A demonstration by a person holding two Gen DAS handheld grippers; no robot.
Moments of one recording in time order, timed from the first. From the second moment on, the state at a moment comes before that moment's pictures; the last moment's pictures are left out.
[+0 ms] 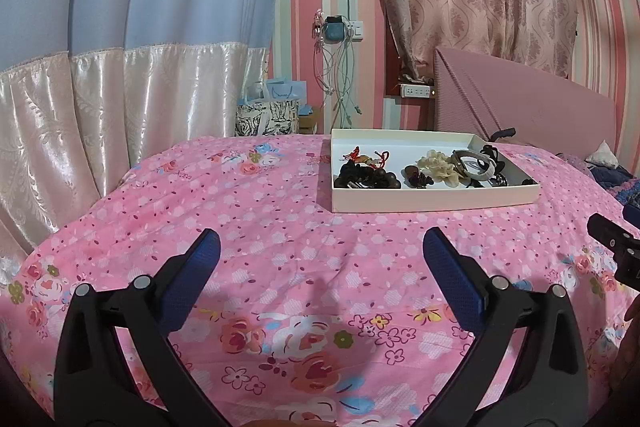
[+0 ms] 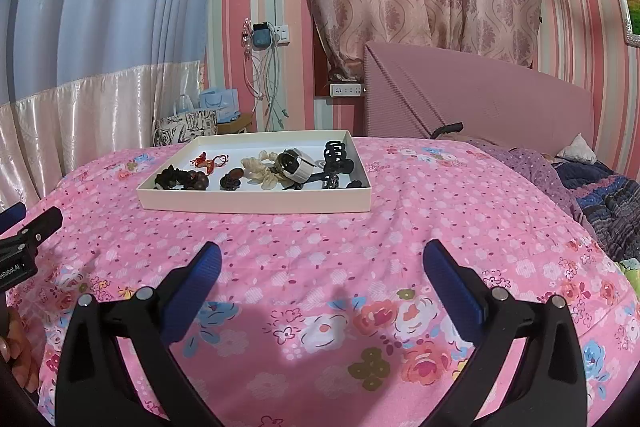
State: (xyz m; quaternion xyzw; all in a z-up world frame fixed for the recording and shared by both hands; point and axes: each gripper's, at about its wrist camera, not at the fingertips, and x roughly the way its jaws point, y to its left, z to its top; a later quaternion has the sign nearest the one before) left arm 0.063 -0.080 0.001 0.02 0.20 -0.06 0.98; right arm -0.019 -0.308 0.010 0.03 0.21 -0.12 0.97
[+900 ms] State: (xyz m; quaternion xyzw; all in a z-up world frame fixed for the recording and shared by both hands) left arm 0.064 -0.079 0.002 0.03 0.20 -0.06 0.98; right arm -0.020 -0.308 0.010 0.03 0.21 -0.12 0.97
